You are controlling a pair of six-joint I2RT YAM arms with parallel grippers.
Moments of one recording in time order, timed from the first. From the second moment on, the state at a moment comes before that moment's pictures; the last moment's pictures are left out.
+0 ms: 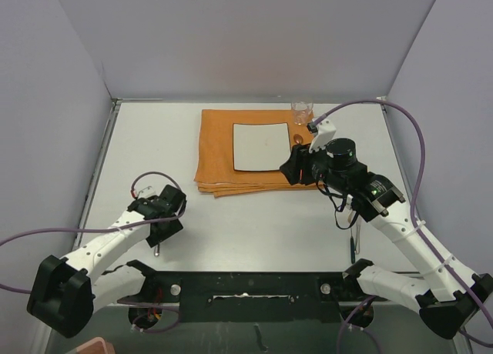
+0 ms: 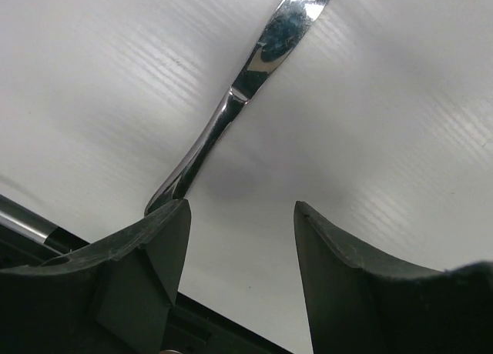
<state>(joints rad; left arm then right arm) -0.51 1.05 0.59 -0.94 -0.43 -1.10 0.61 1.01 1.11 -0.55 -0.03 0.30</state>
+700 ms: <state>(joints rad) -0.35 1.20 0.59 -0.86 -0.40 -1.02 0.61 1.01 1.11 -0.58 0.03 0.27</state>
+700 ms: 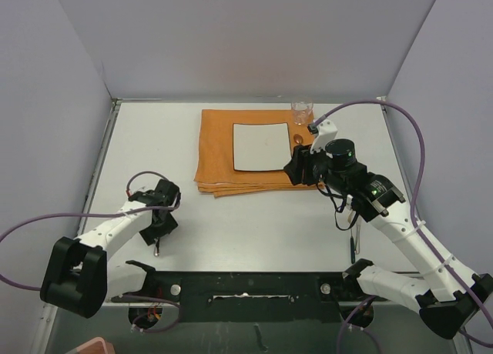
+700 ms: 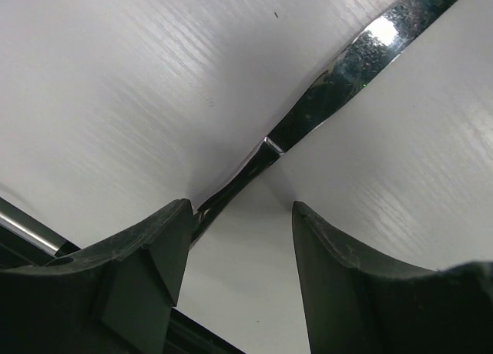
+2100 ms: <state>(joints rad) -0.42 1.41 0.77 -0.61 -0.23 -0.83 0.61 1.01 1.17 -0.64 0.16 0.22</state>
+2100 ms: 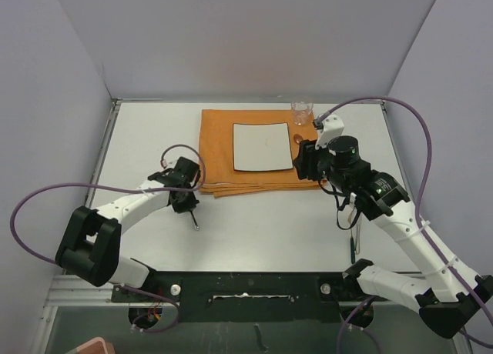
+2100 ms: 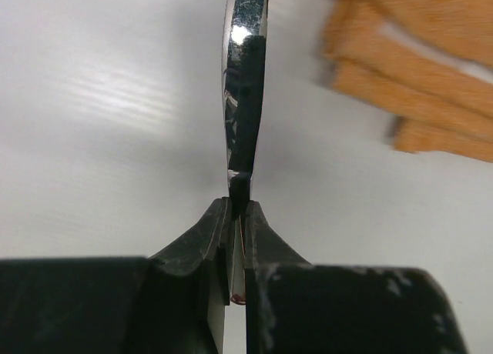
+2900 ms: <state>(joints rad) -0.55 1.67 1.32 -0.53 -0.33 -0.43 0.61 1.05 1.20 -0.64 0.19 0.22</state>
